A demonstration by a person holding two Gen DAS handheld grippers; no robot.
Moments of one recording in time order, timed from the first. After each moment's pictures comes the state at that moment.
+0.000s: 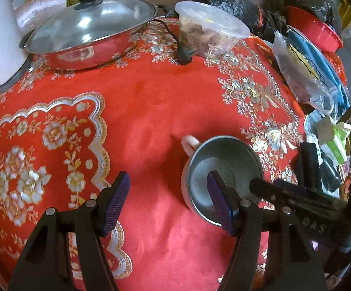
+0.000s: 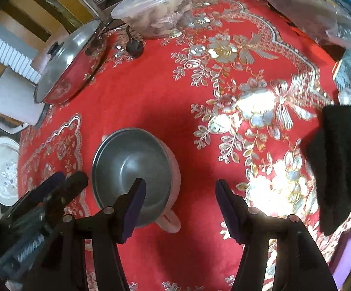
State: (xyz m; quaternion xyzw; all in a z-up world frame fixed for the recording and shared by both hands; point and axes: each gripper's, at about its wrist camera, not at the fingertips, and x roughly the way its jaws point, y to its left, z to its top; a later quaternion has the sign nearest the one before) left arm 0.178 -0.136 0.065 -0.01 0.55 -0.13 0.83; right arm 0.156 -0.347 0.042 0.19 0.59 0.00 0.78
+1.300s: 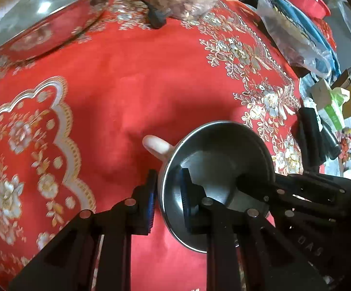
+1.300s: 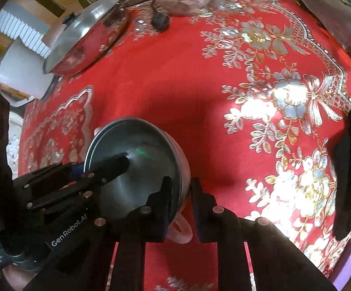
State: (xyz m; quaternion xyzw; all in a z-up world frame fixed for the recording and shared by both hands) left arm 0.183 -0.152 0.033 0.03 0.61 -0.19 0.77; right arm 0.162 -0.306 0.032 0.16 0.62 0.06 0.77
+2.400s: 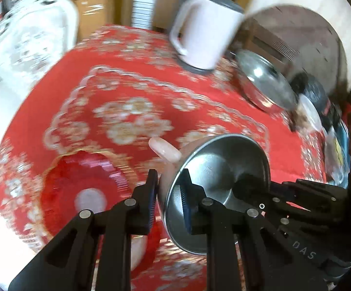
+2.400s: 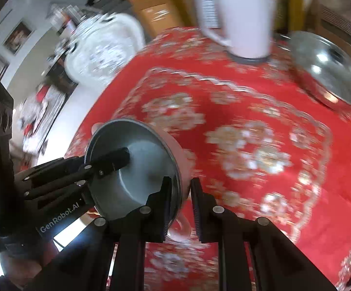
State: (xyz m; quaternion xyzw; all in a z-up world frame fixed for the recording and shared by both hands) left arm 0.024 0.208 0.161 -0.17 0.51 0.10 0.84; right arm 0.103 0.066 0.164 -0.05 0.56 0.36 0.74
